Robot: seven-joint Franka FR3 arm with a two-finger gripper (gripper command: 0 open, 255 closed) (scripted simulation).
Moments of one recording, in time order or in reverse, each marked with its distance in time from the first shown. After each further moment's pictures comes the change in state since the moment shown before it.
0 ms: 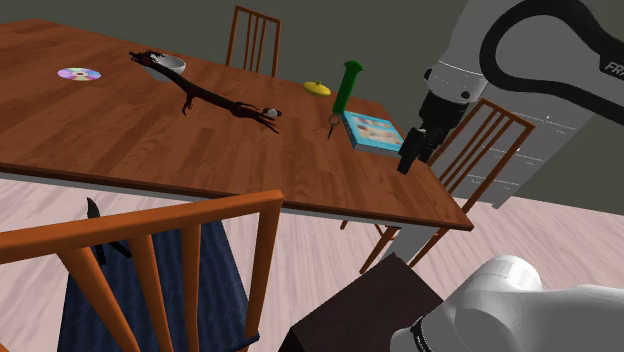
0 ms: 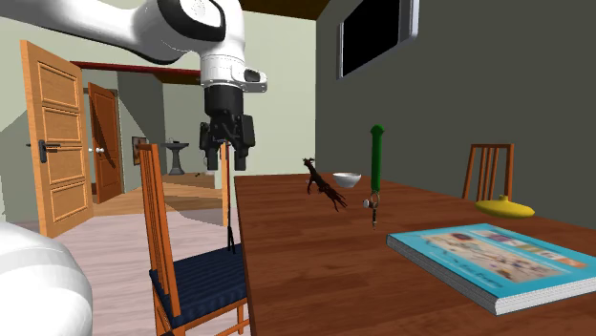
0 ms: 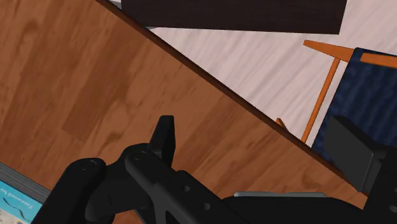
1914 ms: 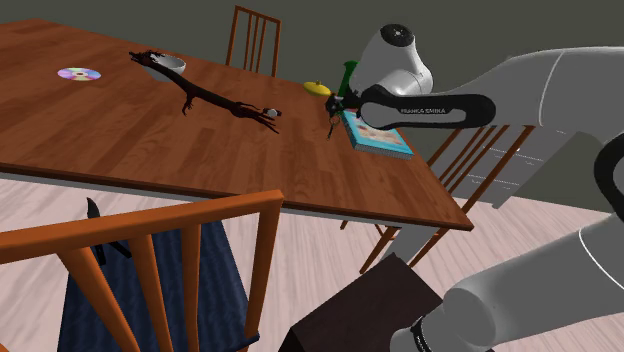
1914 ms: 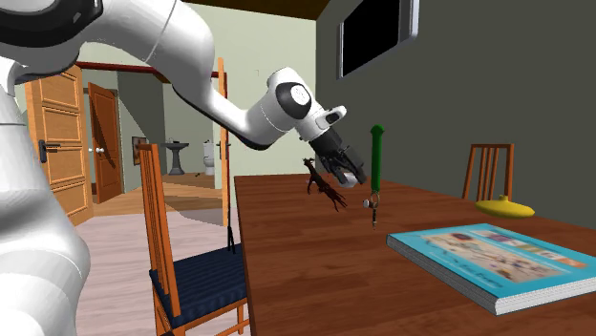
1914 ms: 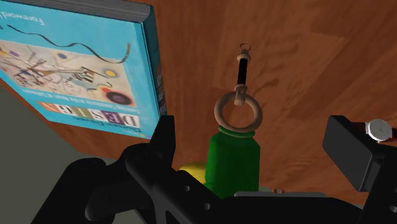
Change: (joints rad) arm -0.316 0.593 0.156 0.126 -0.462 1.008 0.659
